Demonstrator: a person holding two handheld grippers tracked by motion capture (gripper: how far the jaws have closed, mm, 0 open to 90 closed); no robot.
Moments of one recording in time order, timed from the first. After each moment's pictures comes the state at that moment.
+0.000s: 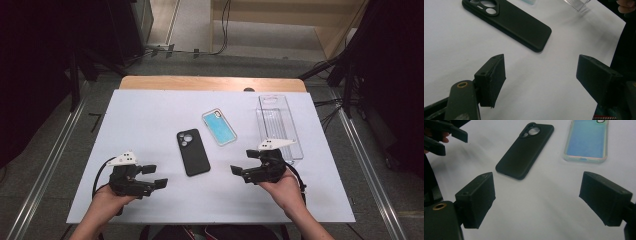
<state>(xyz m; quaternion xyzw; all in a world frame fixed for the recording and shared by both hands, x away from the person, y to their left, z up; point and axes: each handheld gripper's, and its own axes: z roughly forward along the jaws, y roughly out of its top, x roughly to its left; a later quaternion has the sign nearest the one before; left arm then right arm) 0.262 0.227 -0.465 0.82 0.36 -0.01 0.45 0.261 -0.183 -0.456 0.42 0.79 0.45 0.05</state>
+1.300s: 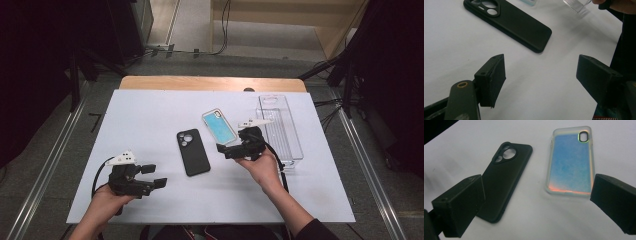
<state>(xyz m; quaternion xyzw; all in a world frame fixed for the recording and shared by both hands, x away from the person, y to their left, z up) 0.263 0.229 -0.465 0.82 0.36 -0.01 0.45 0.327 -0.146 -0.461 0.47 0.77 0.42 0.09</state>
